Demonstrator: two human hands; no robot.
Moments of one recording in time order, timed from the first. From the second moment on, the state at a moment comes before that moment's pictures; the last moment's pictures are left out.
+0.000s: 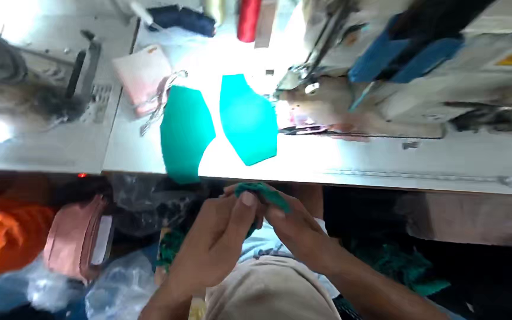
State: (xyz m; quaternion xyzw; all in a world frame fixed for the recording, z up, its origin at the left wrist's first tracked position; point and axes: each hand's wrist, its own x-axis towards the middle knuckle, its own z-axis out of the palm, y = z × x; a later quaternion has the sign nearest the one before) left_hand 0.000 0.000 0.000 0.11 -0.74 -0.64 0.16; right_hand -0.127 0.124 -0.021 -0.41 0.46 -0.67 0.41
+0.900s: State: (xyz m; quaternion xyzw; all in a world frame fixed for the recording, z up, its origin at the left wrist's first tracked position) left_hand -0.110 -0.020 -0.012 0.01 -0.76 -0.59 0.27; right_hand -0.203 0.152 -0.012 -0.36 0.64 -0.64 0.22
